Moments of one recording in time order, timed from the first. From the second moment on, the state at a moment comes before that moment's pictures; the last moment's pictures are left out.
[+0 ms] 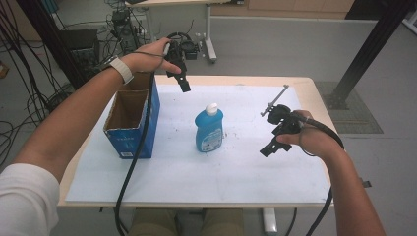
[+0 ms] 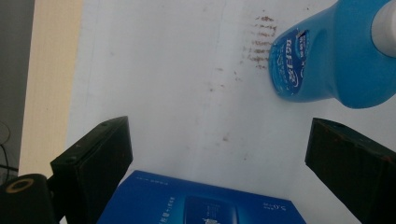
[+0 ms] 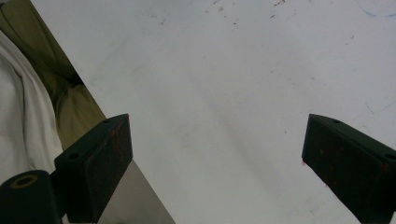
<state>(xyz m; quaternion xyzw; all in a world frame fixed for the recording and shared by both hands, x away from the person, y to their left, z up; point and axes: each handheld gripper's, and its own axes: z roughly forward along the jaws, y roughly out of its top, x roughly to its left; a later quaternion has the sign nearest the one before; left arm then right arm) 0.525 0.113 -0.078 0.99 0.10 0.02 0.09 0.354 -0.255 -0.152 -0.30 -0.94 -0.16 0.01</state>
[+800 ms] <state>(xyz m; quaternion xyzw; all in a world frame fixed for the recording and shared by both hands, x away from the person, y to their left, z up) 0.522 0.104 -0.072 0.99 0.12 0.02 0.08 0.351 -0.260 -0.155 -0.30 -0.94 -0.16 0.01</state>
